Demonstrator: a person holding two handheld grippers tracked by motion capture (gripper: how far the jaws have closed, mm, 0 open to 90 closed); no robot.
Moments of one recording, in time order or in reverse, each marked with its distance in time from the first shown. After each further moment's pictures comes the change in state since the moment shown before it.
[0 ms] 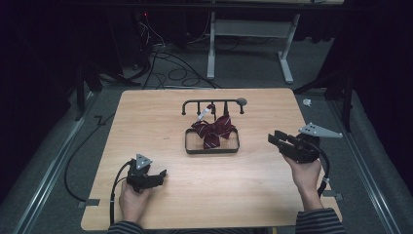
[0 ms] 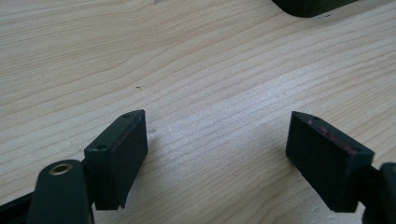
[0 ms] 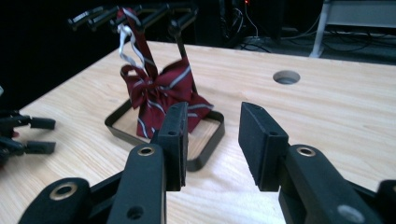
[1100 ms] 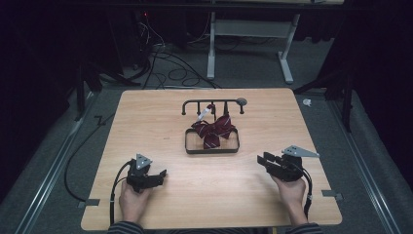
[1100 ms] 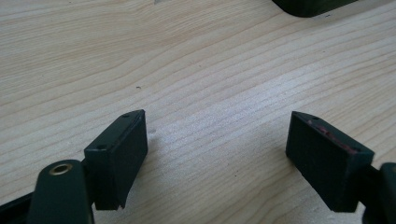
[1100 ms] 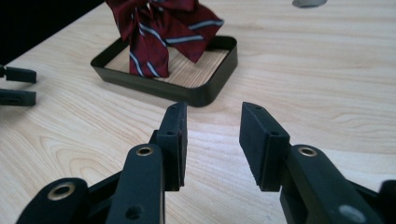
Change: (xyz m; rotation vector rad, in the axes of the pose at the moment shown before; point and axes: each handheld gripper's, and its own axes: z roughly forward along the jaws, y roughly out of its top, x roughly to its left) left arm 0.000 0.000 0.000 0.000 0.000 0.000; right arm 0.009 -0.074 0.034 0.107 0.003 0.049
